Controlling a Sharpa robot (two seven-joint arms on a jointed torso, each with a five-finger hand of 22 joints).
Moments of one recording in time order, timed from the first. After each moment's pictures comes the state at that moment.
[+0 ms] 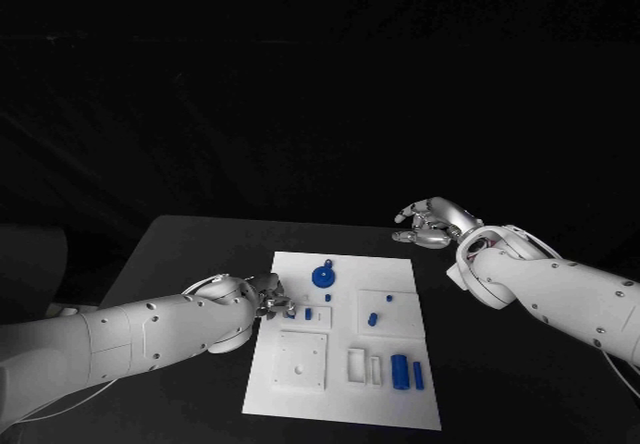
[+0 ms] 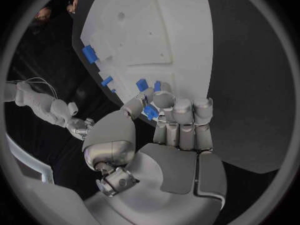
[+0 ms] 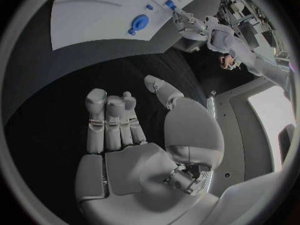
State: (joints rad) left arm 1.19 -0.65 -0.24 1.24 -1.15 -0.25 -0.36; left_hand 0.72 0.05 0.76 -0.32 0.29 1.15 0.03 0.25 0.73 1.39 -0.08 0.93 0.82 1.24 -0.14 1.36 0.77 0.13 0.94 -0.13 1.39 0.99; right arm 1.21 -0.67 0.03 1.20 -1.18 -0.44 0.00; right_hand 0.98 -0.21 0.56 -0.19 0.40 0.83 0.15 0.26 0.43 1.06 0.04 1.11 1.02 1.23 -0.07 1.22 0.92 0.18 1.20 -0.06 1.01 1.31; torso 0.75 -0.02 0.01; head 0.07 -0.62
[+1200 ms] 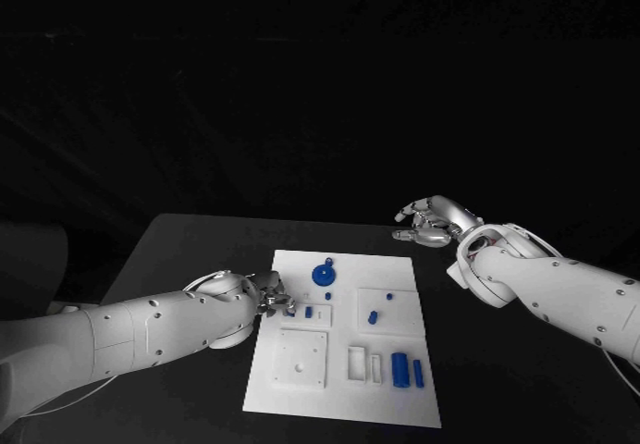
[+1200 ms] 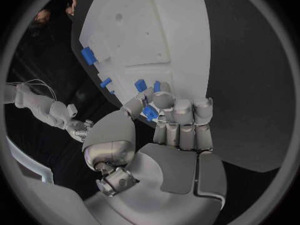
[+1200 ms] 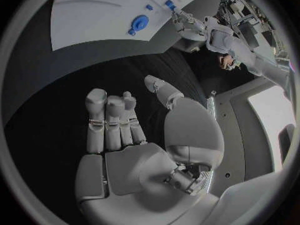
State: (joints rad) left arm 1.19 -0.64 -0.24 1.23 -1.16 -0.22 -0.36; left_hand 0.72 0.05 0.76 -0.32 0.29 1.15 0.03 0.27 0.74 1.39 -0.08 0.94 0.82 1.24 -0.15 1.37 0.77 0.13 0.95 -0.13 1.40 0.99; right arm 1.21 -0.67 0.03 1.20 -1.18 -0.44 0.00; right_hand 0.98 -0.21 0.55 -0.19 0.40 0.84 0.15 0.26 0.43 1.06 0.04 1.11 1.02 1.23 -0.07 1.21 0.92 0.18 1.20 -0.06 1.01 1.31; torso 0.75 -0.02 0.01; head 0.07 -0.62
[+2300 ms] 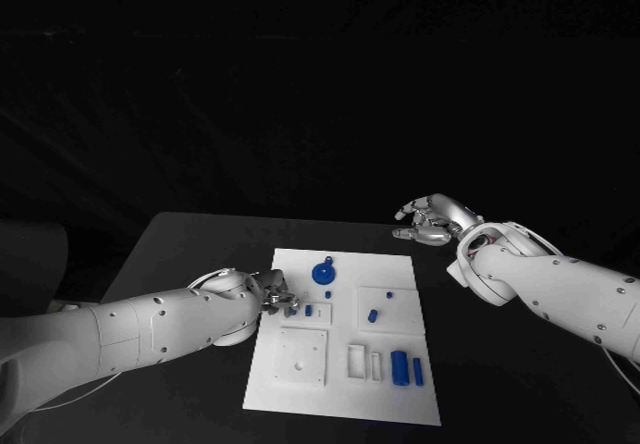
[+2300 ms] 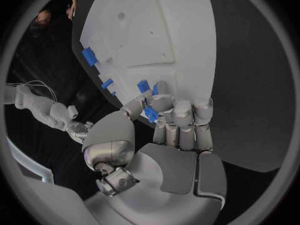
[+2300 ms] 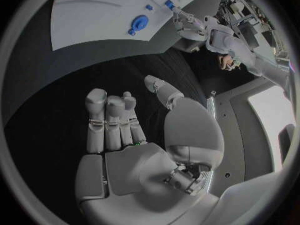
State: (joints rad) left arm 1.20 -0.63 -0.24 1.22 -1.17 -0.21 -0.36; left_hand 0.71 0.03 0.78 -0.27 0.22 1.22 0.03 0.39 0.75 1.44 -0.09 0.97 0.82 1.25 -0.15 1.38 0.79 0.13 0.95 -0.14 1.40 1.00; right arm 1.21 -0.67 0.03 1.20 -1.18 -0.44 0.00; right_hand 0.98 -0.21 0.55 -0.19 0.40 0.83 0.15 0.26 0.43 1.06 0.04 1.11 1.02 1.23 -0.07 1.21 0.92 0.18 1.20 -0.06 1.01 1.31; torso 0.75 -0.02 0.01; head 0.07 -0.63
